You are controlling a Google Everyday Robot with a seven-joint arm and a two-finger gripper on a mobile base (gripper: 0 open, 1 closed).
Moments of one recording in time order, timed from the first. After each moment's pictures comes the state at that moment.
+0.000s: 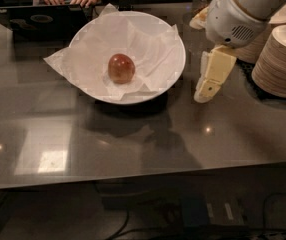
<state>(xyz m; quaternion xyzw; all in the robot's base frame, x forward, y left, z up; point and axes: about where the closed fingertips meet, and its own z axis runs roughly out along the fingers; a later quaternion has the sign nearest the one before) 0.517 -0.122 0.970 -0.67 0.70 0.02 0.24</state>
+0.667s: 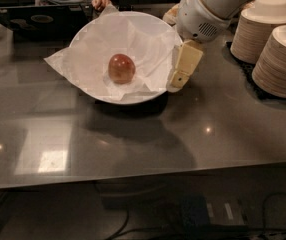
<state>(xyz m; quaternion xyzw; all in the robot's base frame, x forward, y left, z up) 0.558 -0.064 0.964 -0.69 0.67 0.05 0.28</state>
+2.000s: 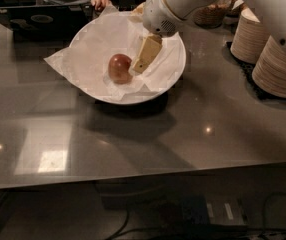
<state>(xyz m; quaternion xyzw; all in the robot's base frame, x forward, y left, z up) 0.626 0.011 0.952 -0.70 0.62 0.11 0.35</state>
